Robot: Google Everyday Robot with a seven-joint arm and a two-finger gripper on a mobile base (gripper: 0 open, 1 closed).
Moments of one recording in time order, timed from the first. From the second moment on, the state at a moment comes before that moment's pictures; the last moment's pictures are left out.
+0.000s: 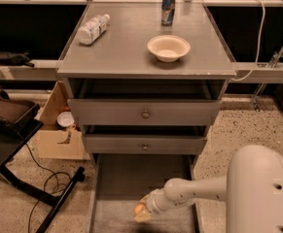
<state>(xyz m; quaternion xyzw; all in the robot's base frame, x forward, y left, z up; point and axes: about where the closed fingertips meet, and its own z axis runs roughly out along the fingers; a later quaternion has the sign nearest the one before) 0.463 0.007 0.239 -0.54 0.78 0.26 0.20</state>
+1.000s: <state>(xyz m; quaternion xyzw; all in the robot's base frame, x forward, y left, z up) 0.454 0.019 0.457 -0.56 0.79 0.25 0.08</state>
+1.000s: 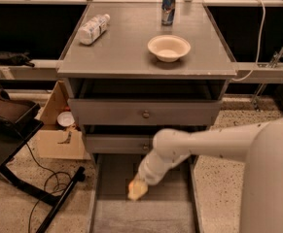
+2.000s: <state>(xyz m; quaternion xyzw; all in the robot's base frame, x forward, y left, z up) 0.622 0.006 0.673 -0.59 0.76 0.13 0.24</state>
